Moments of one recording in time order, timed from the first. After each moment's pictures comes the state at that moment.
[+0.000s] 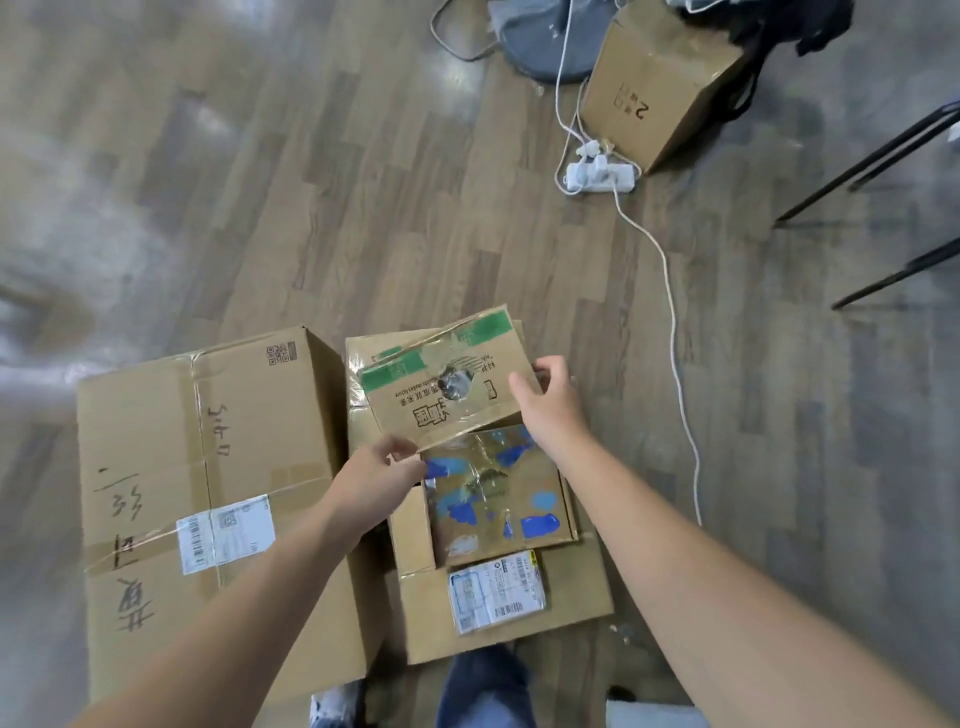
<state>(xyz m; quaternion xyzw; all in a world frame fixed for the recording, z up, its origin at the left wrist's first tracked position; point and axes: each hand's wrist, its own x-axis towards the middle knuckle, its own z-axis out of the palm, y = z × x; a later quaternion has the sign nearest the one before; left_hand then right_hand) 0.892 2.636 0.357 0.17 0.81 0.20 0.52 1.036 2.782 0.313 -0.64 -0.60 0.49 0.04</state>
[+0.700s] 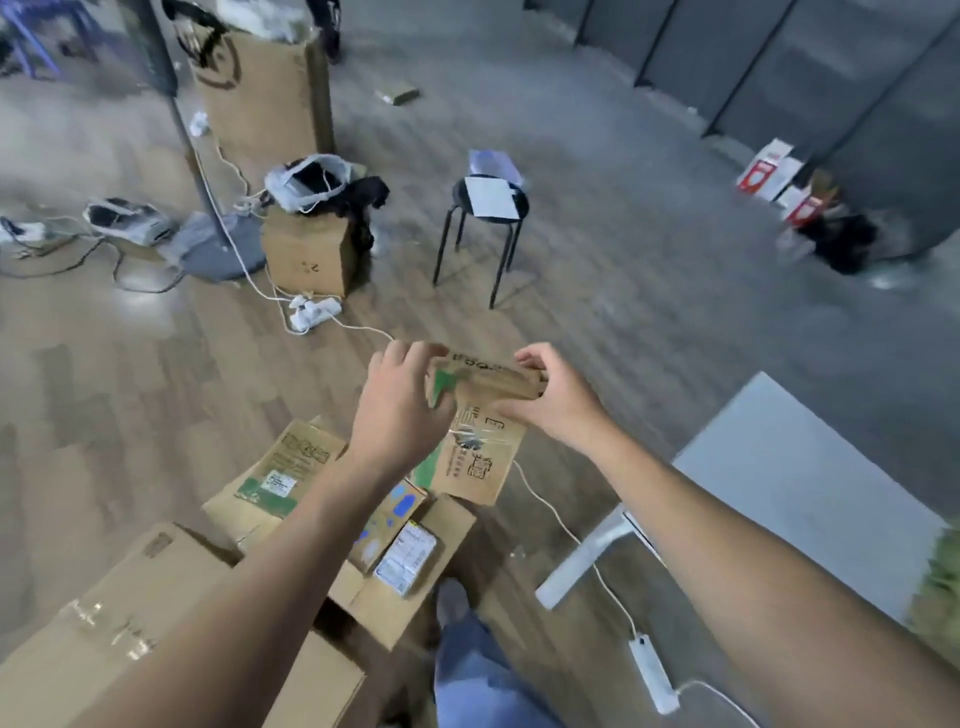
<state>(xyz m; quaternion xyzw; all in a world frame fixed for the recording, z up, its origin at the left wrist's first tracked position) 1.024 2.585 0.695 0.75 0.54 0.31 0.24 1.222 2.565 0.700 -0.72 -0.56 0.32 0.26</state>
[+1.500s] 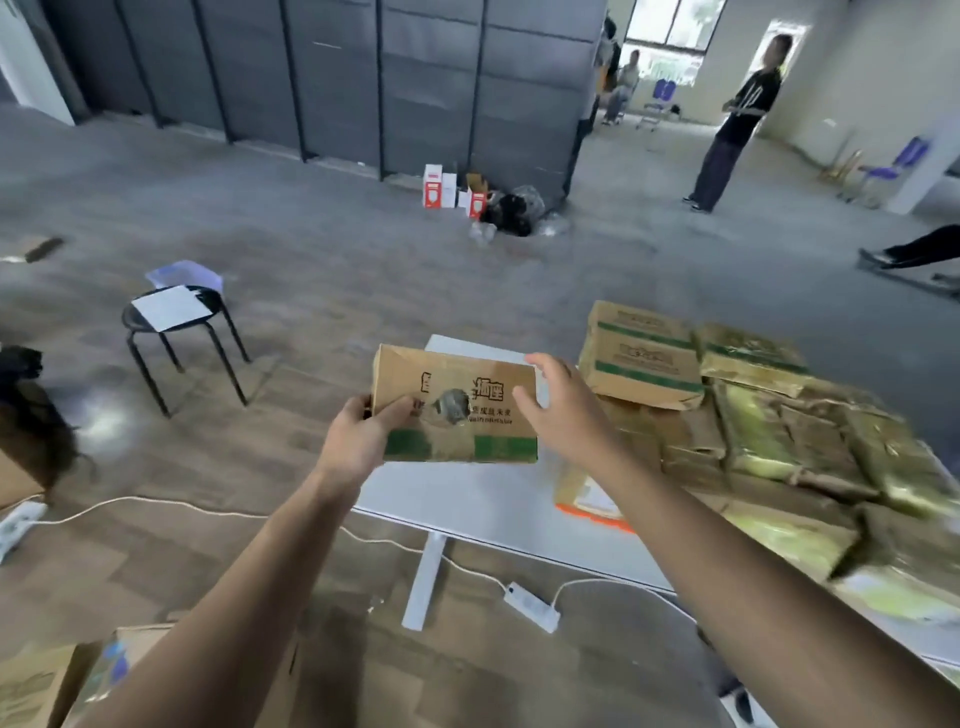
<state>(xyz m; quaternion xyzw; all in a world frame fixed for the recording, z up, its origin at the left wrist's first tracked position) 1.300 2.384 0.757 0.61 0.37 0.20 0.67 1.461 2.209 0.788 -0.88 -0.36 0.02 0.32</state>
